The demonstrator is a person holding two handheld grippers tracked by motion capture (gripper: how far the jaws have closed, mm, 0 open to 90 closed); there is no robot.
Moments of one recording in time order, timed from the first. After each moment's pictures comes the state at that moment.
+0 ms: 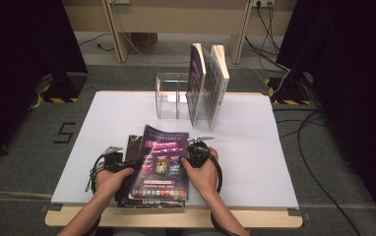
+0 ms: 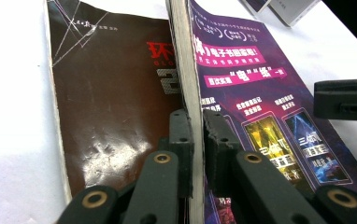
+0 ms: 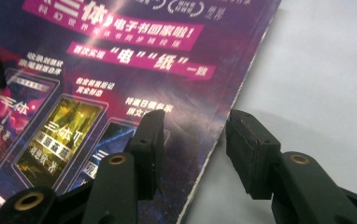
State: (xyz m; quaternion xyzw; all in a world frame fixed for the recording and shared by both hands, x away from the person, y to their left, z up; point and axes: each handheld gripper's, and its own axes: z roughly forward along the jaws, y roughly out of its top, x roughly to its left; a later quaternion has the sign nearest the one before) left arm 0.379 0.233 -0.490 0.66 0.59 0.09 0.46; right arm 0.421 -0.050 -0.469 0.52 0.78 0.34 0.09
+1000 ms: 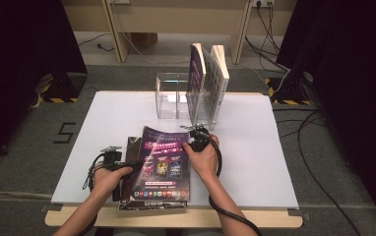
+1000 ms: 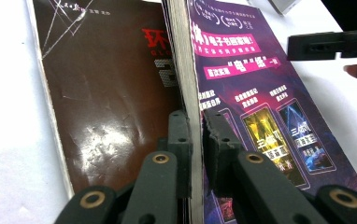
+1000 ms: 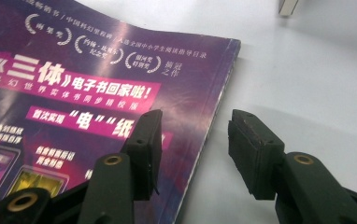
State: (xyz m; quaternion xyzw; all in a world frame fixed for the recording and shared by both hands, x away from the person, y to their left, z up) left arm 0.384 0.240 -0.490 0.67 0.59 0.04 0.45; right arm 0.473 -0.052 -0.467 0.55 0.77 0.32 0.07
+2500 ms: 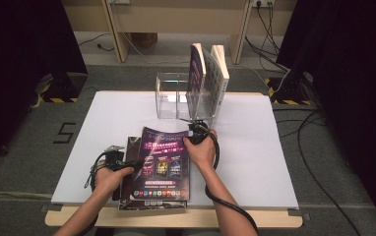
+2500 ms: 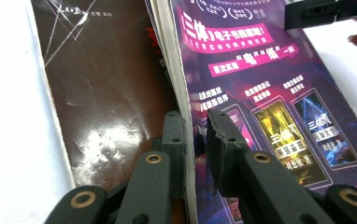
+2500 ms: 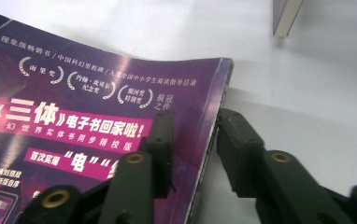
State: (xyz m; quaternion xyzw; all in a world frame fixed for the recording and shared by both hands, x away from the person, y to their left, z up) left arm 0.387 0.236 -0.492 0.69 0.58 0.06 0.43; right arm 0.492 -0.047 -0.462 0.57 0.75 0.33 0.07
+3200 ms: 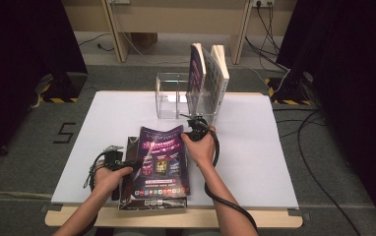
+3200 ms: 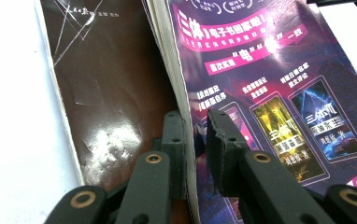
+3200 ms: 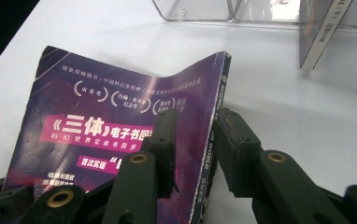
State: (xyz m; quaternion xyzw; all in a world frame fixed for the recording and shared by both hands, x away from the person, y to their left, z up) left arm 0.387 0.239 -0.493 0.69 0.58 0.06 0.43; right arm 0.490 -0.044 -0.445 0.56 0.74 0.38 0.04
